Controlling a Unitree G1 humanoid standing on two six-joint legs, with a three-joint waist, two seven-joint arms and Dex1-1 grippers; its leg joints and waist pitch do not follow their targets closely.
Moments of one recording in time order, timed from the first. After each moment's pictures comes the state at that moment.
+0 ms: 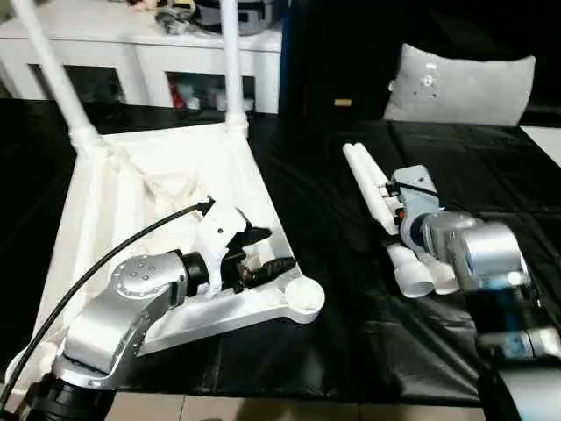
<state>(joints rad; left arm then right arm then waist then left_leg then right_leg) -0.23 0.43 -0.17 -0.31 -0.31 0.68 -0.71 -0.65 -0.32 0.02 0.29 0.09 1.08 0.27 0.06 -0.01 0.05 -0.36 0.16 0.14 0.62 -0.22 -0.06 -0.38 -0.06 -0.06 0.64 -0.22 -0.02</state>
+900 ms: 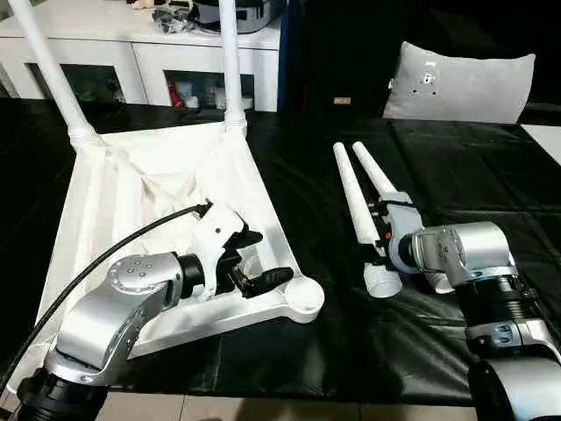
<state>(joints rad) -0.25 0.46 -0.17 -0.31 -0.32 0.75 -0.71 -0.66 -0.29 0.02 0.40 0.16 1.19 0.37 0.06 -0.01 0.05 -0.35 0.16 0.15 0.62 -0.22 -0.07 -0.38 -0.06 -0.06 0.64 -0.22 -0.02</state>
